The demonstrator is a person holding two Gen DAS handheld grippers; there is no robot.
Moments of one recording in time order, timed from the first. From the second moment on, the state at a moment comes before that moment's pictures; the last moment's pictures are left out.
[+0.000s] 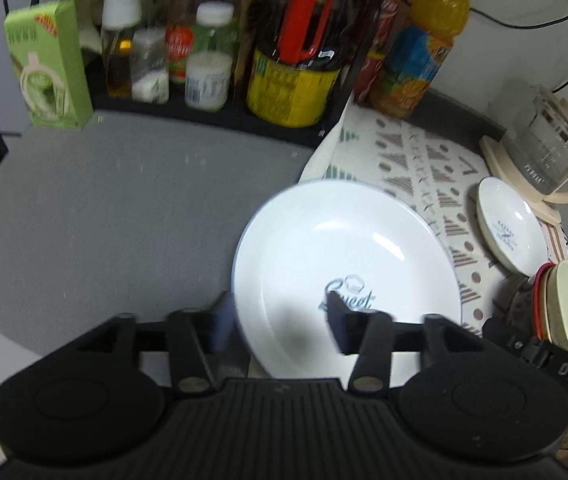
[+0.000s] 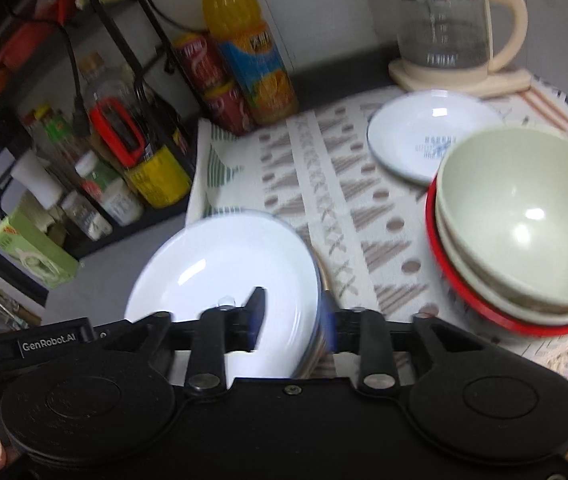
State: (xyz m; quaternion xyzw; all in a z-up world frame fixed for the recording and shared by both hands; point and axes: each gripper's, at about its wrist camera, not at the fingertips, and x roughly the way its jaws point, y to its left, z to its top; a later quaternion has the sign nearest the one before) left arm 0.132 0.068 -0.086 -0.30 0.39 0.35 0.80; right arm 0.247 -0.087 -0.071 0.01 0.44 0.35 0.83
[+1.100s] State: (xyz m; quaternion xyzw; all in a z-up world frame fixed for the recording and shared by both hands) left arm 0.288 0.047 -0.059 -0.30 0.39 0.26 0.83; right arm 0.388 -0.152 -0.050 0.06 0.43 0.25 0.86
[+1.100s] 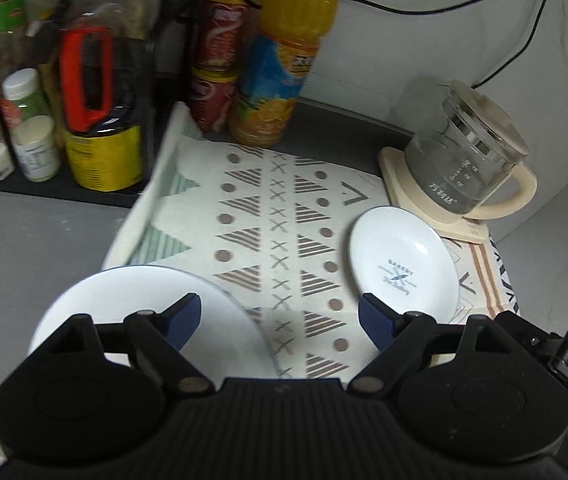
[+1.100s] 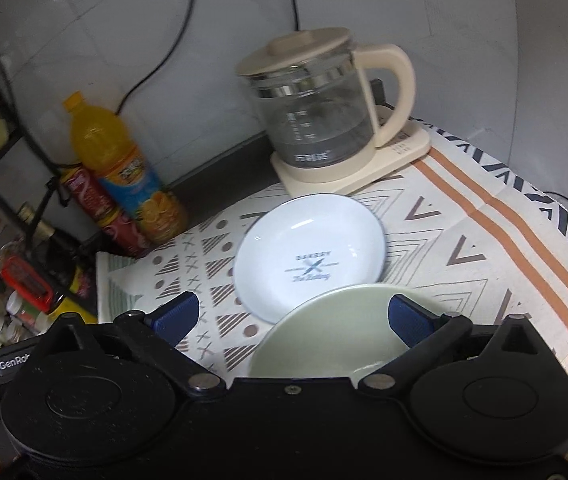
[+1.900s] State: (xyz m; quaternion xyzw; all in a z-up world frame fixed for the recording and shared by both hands) left arm 0.392 0.048 -0.117 -0.36 0.44 0.22 0.79; right arm 0.513 -0.161 -0.104 0.09 0.56 0.24 0.79
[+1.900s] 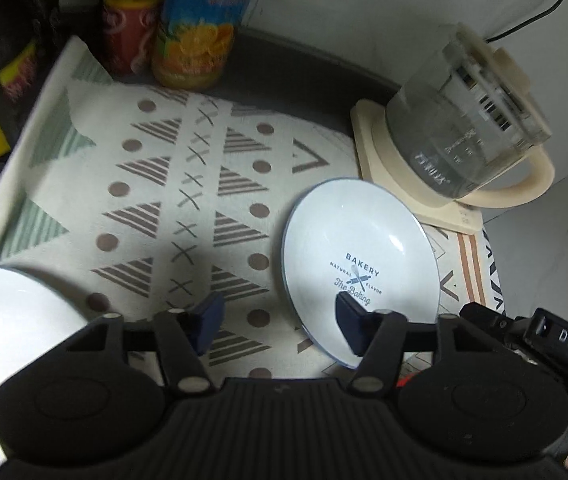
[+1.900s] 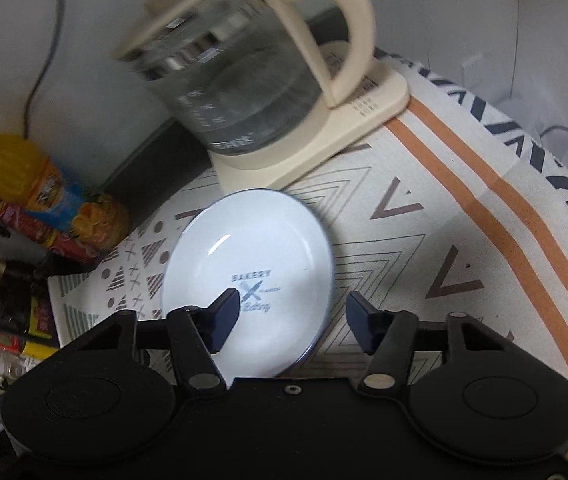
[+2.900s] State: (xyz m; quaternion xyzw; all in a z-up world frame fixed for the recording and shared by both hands) left arm 0.439 0.045 -0.172 -0.41 0.48 0.21 0.74; right arm 0.570 -0.152 -0.172 0.11 0.64 0.28 0.71
